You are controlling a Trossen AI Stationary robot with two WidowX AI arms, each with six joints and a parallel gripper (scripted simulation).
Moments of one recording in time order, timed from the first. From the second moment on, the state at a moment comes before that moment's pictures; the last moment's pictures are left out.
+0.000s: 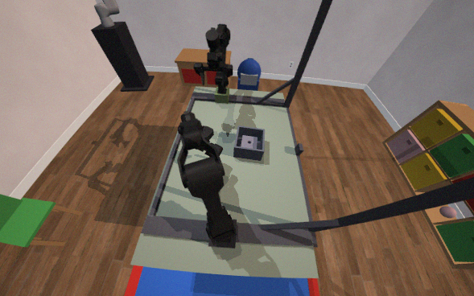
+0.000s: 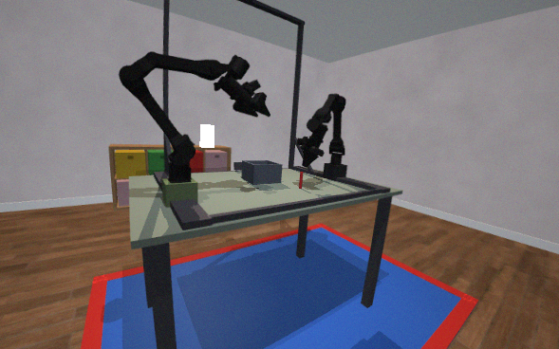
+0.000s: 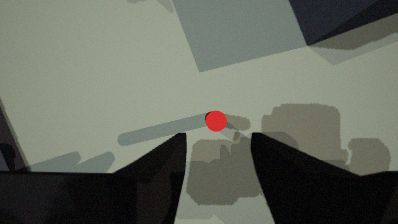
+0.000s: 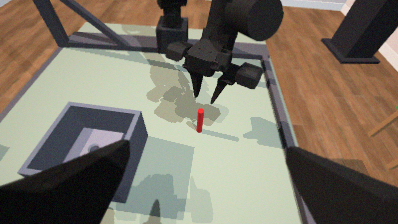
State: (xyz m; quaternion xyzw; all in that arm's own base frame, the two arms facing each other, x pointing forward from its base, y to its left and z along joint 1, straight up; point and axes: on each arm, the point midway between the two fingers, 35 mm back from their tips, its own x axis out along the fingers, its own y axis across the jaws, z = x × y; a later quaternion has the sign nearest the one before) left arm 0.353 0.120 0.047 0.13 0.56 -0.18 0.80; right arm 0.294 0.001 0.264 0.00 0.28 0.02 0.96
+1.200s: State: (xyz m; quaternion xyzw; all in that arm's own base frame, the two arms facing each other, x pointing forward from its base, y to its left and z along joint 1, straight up) left arm 0.368 0.112 0.001 0.13 0.56 -0.18 0.80; right arm 0.294 0.001 0.264 0.00 0.28 0.02 0.96
